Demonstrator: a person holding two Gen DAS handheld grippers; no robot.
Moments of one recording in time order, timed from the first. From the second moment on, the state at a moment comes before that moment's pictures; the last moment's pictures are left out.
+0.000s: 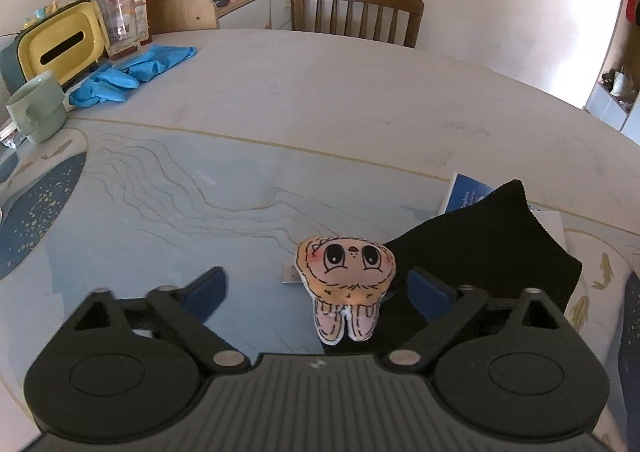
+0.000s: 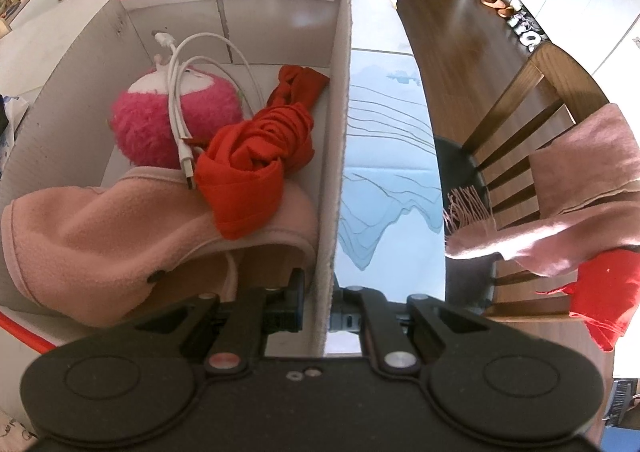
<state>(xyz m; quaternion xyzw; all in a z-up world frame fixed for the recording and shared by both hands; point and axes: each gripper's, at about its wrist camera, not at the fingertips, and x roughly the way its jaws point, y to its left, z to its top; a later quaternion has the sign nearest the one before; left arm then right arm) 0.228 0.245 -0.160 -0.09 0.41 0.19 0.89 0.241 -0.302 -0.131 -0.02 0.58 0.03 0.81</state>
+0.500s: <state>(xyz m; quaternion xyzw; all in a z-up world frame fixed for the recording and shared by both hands) 0.224 0.241 -0.156 -0.09 0.41 0.17 0.89 0.239 -0.304 -0.131 -0.02 0.58 0.03 0.81</state>
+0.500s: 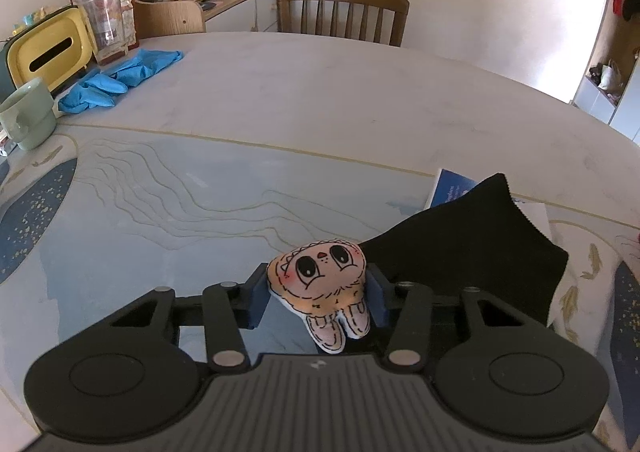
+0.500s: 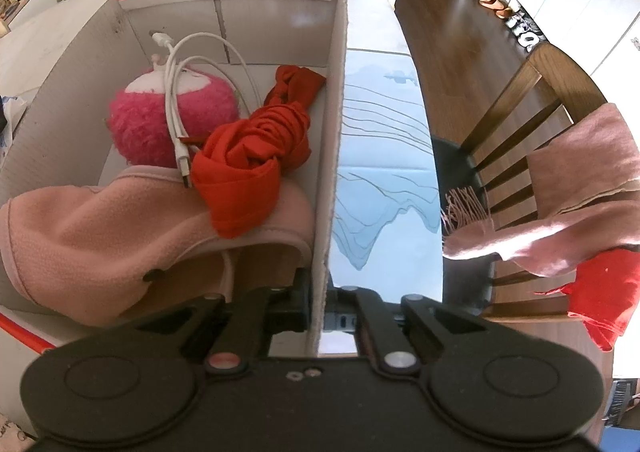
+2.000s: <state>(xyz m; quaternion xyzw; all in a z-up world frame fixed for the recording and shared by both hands) 0.254 -0.077 -0.041 0.00 0.40 -0.25 0.88 0.236 -0.306 -0.132 -0.02 0.57 0.04 0.82</state>
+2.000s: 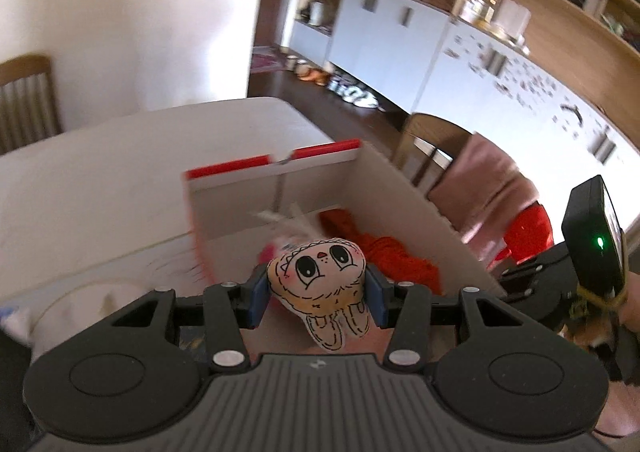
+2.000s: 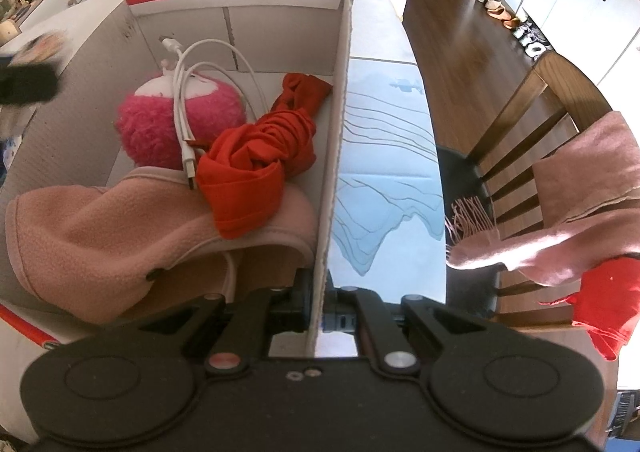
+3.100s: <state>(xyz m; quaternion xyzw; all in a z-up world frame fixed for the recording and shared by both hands) 0.359 -0.190 -0.122 0.11 0.49 -0.28 0.81 0.236 -0.310 -0.129 0.00 0.57 0.04 0.82</state>
